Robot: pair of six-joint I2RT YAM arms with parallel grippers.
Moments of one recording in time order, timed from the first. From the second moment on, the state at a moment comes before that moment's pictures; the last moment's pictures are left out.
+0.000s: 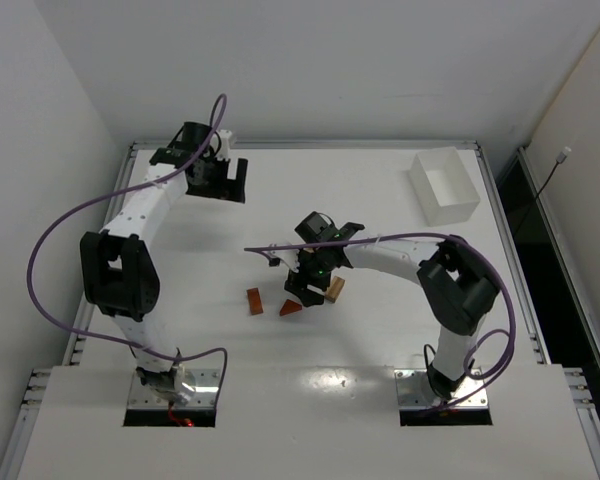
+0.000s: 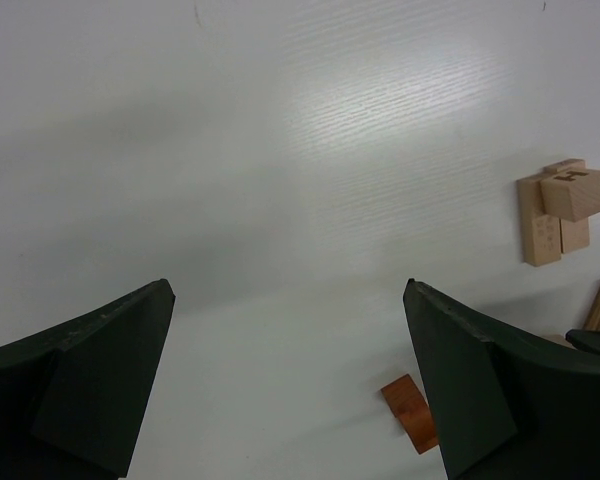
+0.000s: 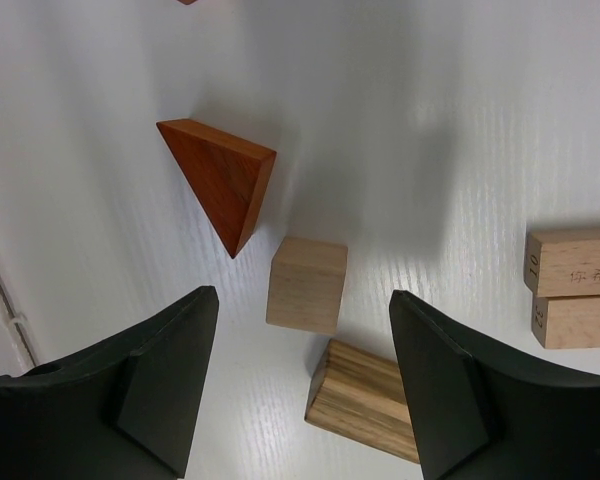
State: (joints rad) left arm -0.15 1.76 1.61 -0.76 0.14 -0.01; right arm 0.78 1.82 1.15 -0.51 -0.37 -0.53
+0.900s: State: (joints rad) left arm -0.15 1.79 1.61 -0.75 0.15 -0.01; right arm 0.78 1.90 1.16 -0.50 -0.31 -0.51
